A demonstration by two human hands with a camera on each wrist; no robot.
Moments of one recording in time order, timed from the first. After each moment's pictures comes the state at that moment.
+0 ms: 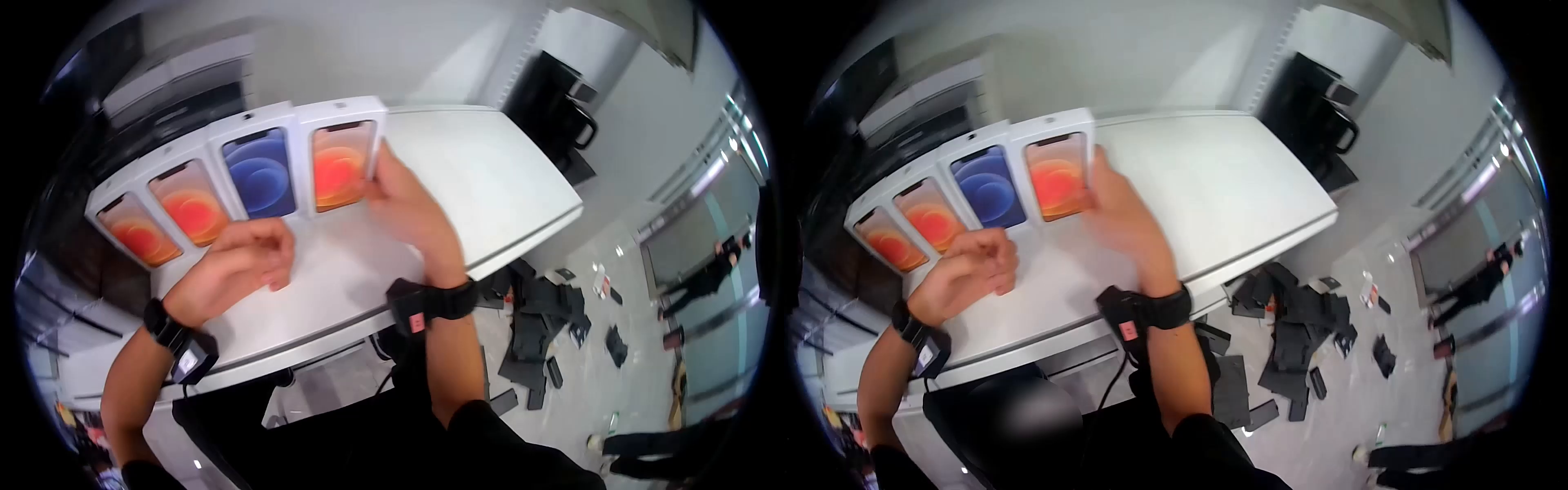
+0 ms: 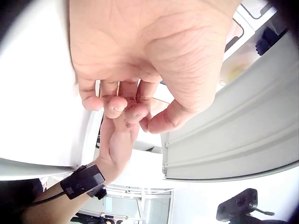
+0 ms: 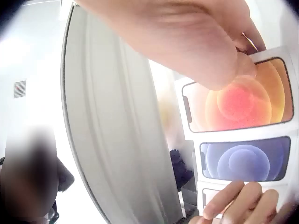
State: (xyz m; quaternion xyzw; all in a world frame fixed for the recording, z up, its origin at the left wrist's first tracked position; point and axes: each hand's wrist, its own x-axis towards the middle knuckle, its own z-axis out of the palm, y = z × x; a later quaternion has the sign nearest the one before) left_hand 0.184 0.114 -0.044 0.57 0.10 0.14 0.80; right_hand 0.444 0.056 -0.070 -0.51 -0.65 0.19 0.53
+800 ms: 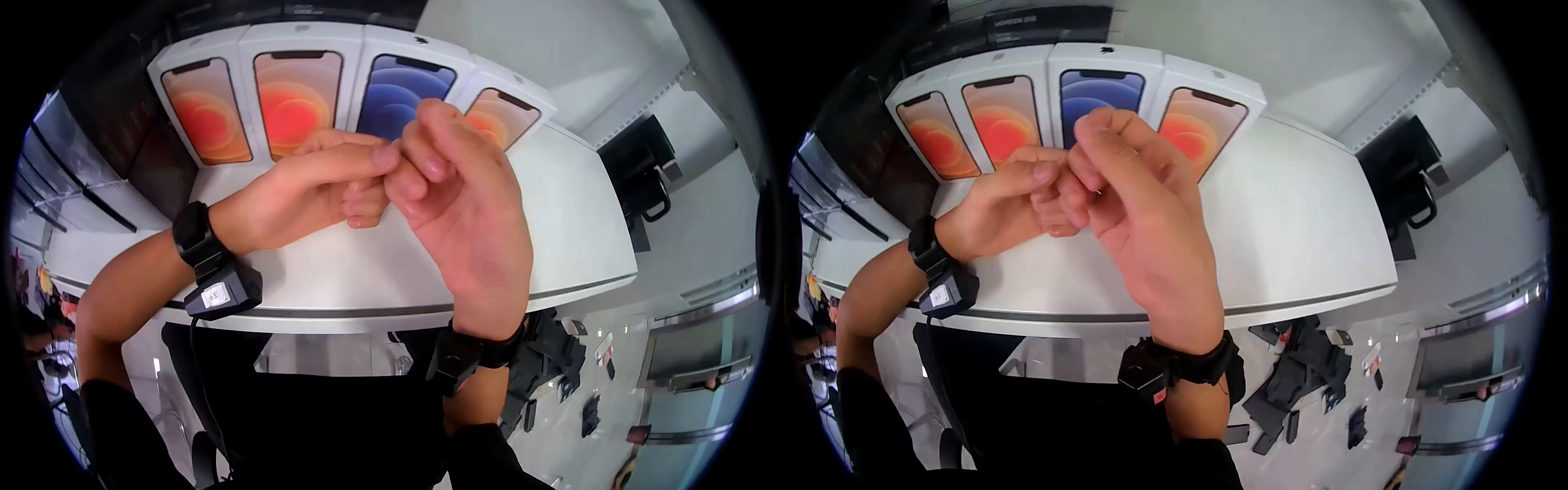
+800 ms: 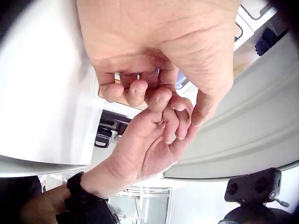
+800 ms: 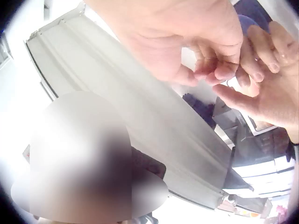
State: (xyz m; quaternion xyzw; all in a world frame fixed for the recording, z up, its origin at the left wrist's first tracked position) left_hand 0.177 0.125 -0.056 0.54 0.04 0.23 0.81; right_hand 0.343 0.044 -0.026 -0.20 -0.41 0.62 0.64
